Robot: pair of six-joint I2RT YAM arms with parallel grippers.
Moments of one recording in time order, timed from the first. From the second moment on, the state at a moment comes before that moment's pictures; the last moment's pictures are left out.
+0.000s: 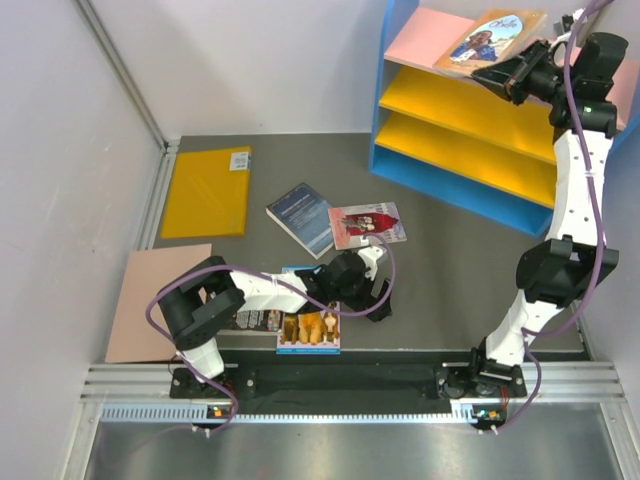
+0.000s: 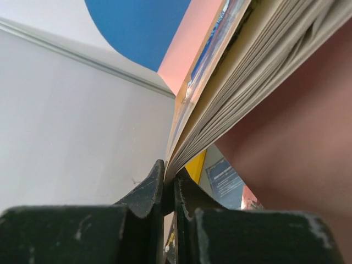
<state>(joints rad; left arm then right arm) -1.03 1.73 0.85 0.21 0.14 -0.47 -0.22 1.85 2.17 -0.47 -0.89 0.85</state>
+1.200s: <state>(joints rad) -1.04 1.74 0.87 0.20 0.14 -0.47 -0.07 2.02 2.23 -0.10 -1.01 1.14</state>
